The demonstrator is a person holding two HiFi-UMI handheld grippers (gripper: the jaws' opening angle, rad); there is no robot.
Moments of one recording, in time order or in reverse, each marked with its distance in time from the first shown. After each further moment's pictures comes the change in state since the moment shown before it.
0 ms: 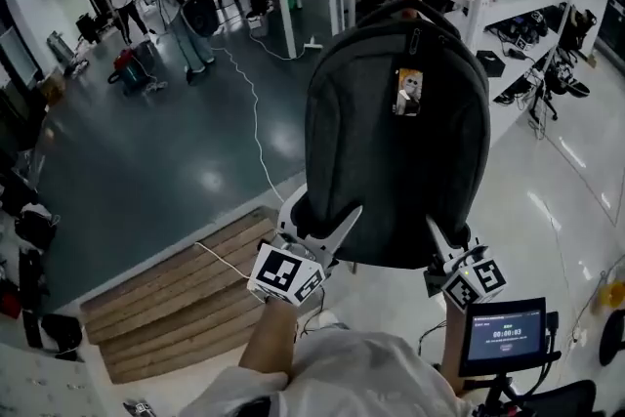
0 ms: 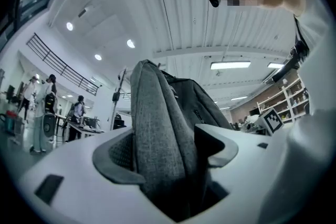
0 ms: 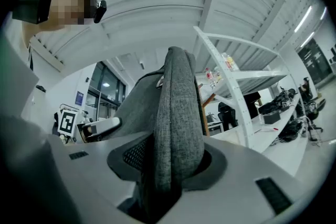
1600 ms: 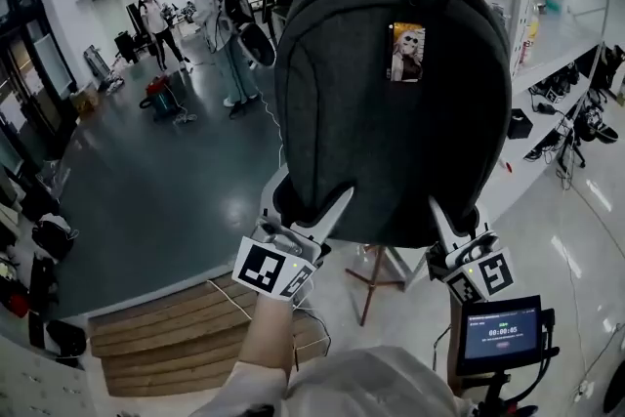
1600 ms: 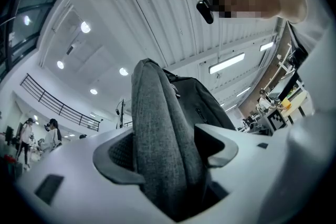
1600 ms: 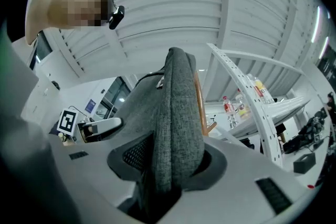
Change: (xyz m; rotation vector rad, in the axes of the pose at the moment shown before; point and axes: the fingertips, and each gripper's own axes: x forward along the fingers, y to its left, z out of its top) left arm 0.124 0.090 0.121 0.264 -0.223 0.065; right arm 0.149 -0.062 0.134 -0.159 -0.295 0.158
